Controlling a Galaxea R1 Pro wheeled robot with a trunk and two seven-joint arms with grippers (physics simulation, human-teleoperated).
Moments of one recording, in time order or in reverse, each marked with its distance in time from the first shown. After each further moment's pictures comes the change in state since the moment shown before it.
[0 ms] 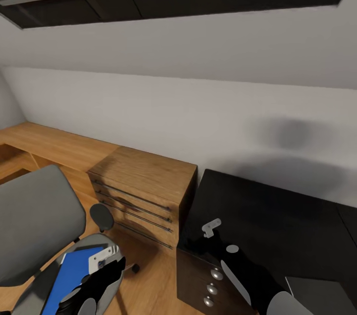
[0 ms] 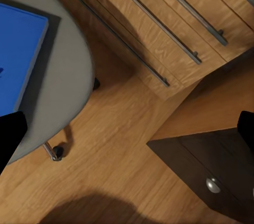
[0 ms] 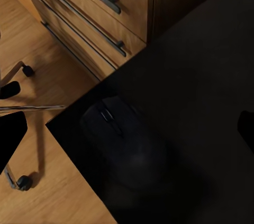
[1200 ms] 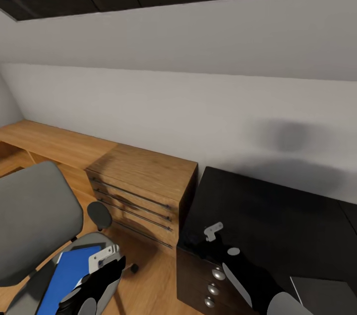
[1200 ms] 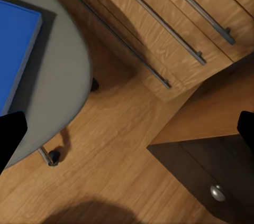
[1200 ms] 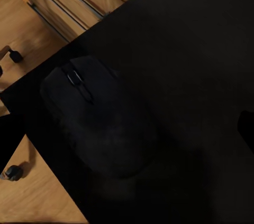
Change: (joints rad) left arm 0.000 -0.001 -0.002 -0.002 0.002 -0.008 0.001; right arm -0.004 0.000 -0.002 0.056 0.000 -0.001 -0.001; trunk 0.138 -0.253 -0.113
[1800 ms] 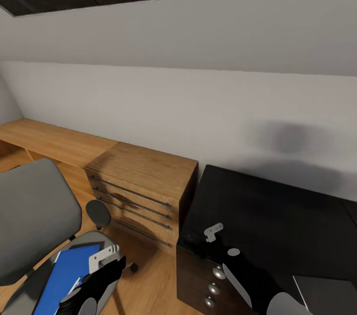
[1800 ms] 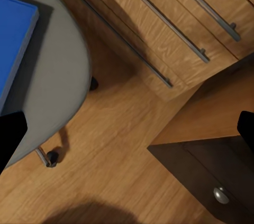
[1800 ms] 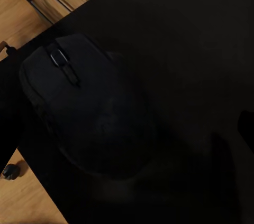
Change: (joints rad) left arm 0.000 -0.002 0.000 0.000 0.000 0.000 0.000; right arm -0.001 0.003 0.000 0.011 0.000 0.000 0.000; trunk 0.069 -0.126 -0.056
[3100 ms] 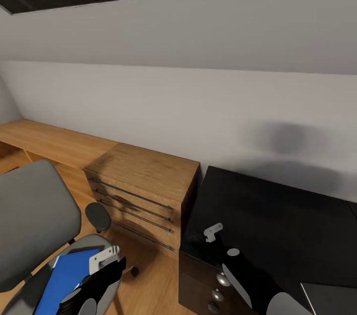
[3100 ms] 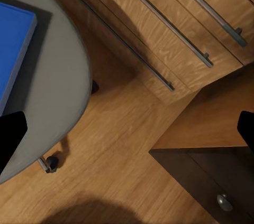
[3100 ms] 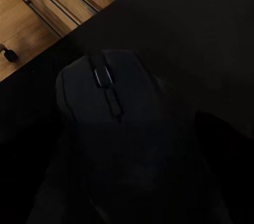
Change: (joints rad) left arm 0.001 0.001 0.000 0.006 0.001 0.005 -0.005; right arm 0.000 0.001 0.001 0.000 0.006 0.000 0.001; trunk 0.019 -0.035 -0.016
